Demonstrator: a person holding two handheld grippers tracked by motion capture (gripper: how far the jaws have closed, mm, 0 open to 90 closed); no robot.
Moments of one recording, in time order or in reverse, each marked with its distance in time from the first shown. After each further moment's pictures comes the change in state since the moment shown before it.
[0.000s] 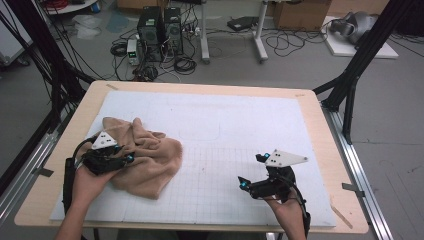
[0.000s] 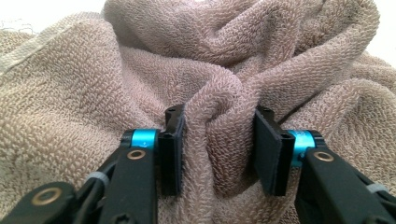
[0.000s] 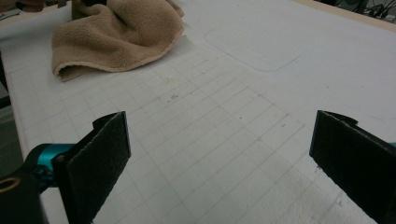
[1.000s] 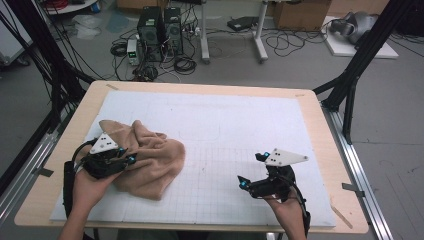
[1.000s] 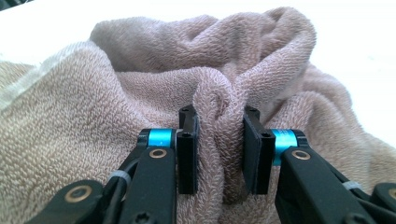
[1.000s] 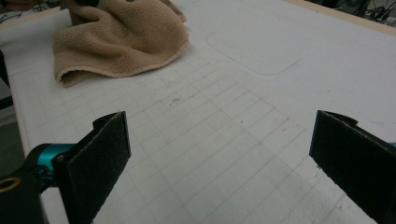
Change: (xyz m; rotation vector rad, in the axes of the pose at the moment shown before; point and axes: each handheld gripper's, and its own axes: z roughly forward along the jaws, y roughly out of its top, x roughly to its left) left arm -0.023 0.011 -0.019 -0.042 -0.038 0.010; right arm 0.001 0.004 -0.001 -0.005 0.002 -0.003
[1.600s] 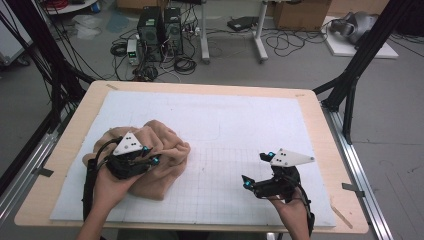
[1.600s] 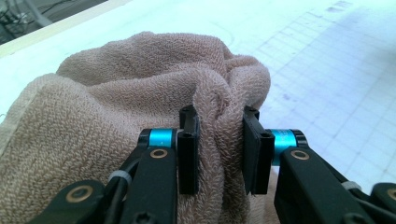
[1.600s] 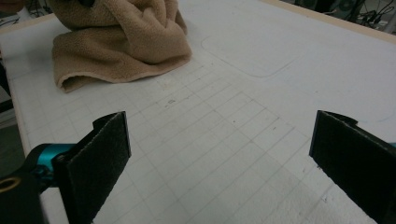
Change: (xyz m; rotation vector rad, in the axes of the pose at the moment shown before) left arm -0.061 0.043 0.011 -0.050 -0.117 0.088; right arm -0.003 -0.001 -0.011 -0.016 -0.013 0.006
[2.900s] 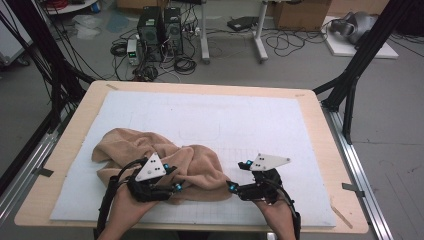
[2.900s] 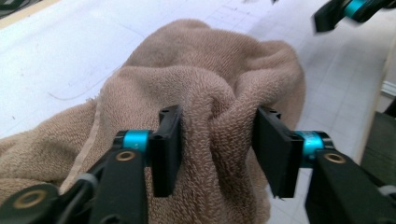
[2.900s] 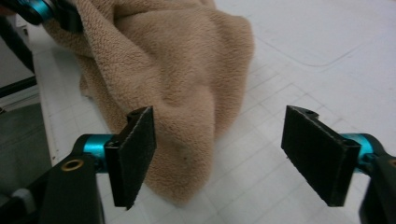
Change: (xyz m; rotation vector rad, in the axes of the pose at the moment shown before) left arm -0.063 -0.001 0.005 -0.009 -0.147 0.091; right arm 0.022 -0.003 0.037 0.082 0.108 -0.040
